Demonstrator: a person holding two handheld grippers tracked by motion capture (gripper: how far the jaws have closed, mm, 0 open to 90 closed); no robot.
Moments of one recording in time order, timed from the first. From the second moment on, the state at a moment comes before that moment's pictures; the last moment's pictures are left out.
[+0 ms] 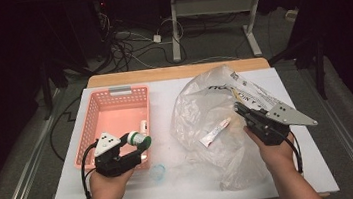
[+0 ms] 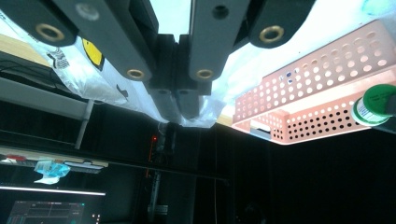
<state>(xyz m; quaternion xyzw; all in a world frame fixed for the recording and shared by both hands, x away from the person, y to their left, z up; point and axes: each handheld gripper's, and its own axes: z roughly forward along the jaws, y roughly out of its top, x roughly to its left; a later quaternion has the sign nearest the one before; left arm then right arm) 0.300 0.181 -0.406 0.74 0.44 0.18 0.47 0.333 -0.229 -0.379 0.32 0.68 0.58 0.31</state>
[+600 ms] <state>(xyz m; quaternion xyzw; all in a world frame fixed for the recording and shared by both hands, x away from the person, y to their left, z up) 0.301 0.121 -0.406 0.78 0.39 0.15 0.47 0.332 -0.231 -0.378 0.32 0.68 0.58 0.31</state>
